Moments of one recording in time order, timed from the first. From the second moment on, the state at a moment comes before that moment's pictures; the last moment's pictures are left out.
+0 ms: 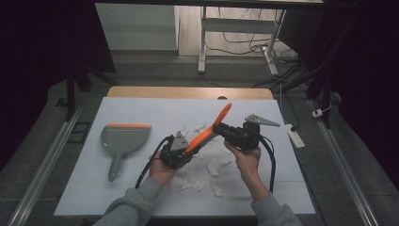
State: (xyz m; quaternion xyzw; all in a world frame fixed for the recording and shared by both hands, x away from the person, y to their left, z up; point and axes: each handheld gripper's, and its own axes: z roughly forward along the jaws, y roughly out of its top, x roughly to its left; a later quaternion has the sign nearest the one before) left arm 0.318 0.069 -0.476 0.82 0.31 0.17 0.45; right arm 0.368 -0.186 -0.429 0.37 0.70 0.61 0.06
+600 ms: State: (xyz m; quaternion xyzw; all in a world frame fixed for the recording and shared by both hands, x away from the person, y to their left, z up) left arm 0.324 0.121 -0.461 0.86 0.30 0.10 0.40; right arm 0.362 -0.197 -0.417 0.27 0.81 0.51 0.09
